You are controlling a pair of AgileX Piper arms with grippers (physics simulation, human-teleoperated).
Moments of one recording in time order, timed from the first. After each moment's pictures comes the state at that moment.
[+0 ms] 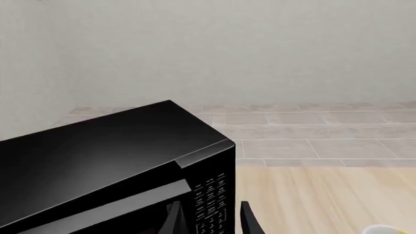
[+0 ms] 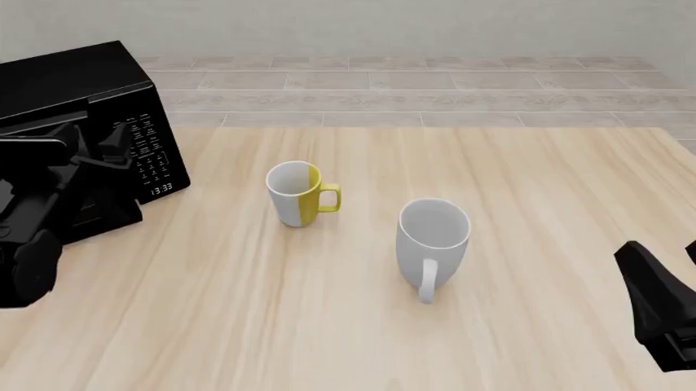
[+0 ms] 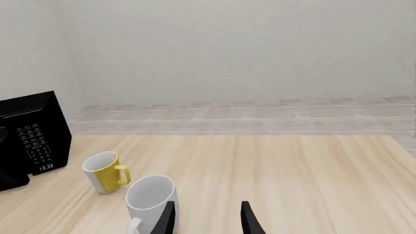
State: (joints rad) left arm 0.12 1.65 -0.43 -1.22 0.02; right arm 0.17 0.00 0.00 -0.01 0.10
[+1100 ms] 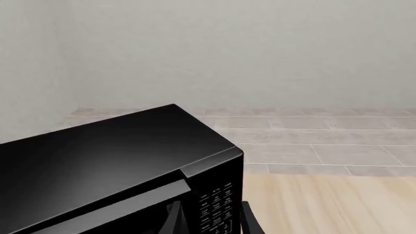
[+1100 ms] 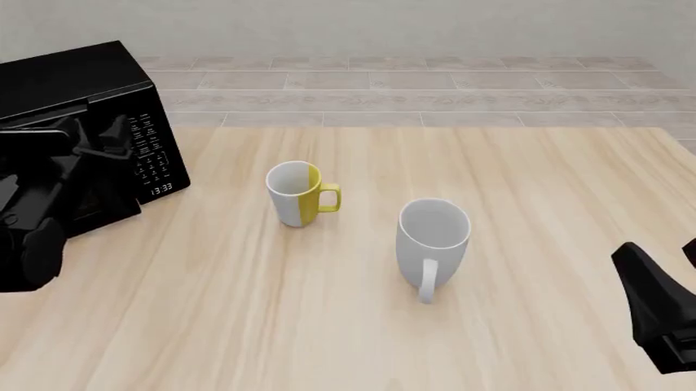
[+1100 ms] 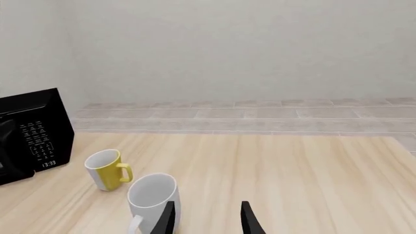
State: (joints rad) left arm 0.14 1.71 -0.51 -1.22 0.00; right arm 0.19 0.00 0.00 -0.01 0.09
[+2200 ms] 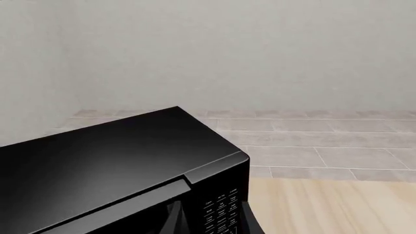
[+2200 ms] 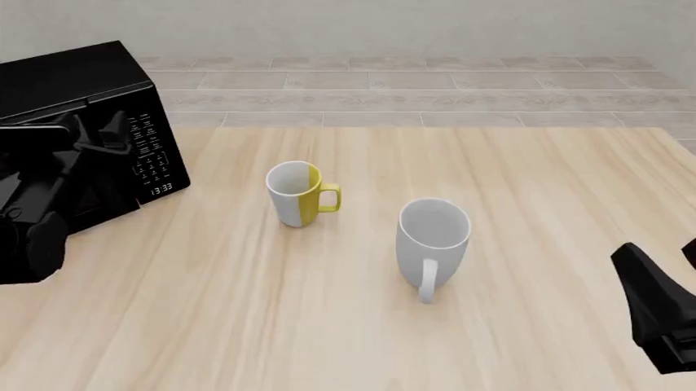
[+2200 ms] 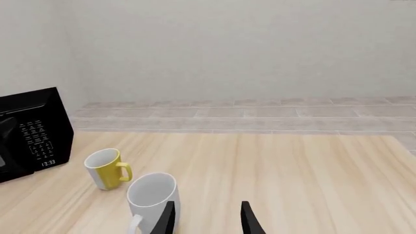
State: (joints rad) left arm 0.15 1.75 -0.55 -1.22 0.00; right arm 0.19 0.00 0.00 -0.01 0.09
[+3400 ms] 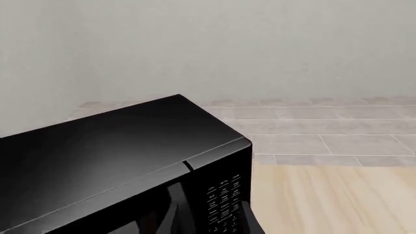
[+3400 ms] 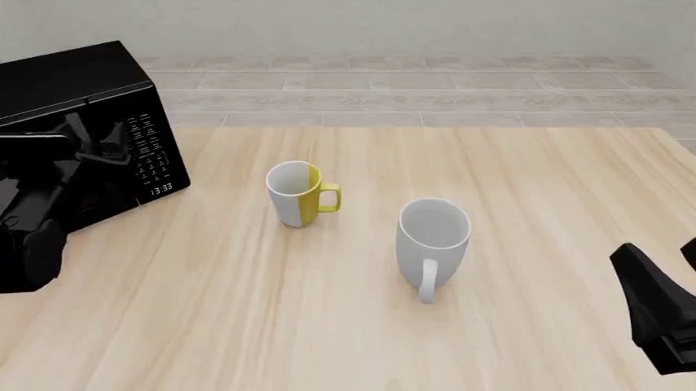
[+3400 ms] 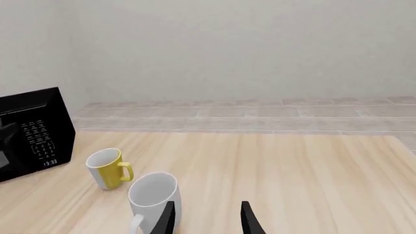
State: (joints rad) left arm 0.16 1.74 -0.51 -1.20 0.03; right arm 0.19 0.00 0.00 -0.01 0.10
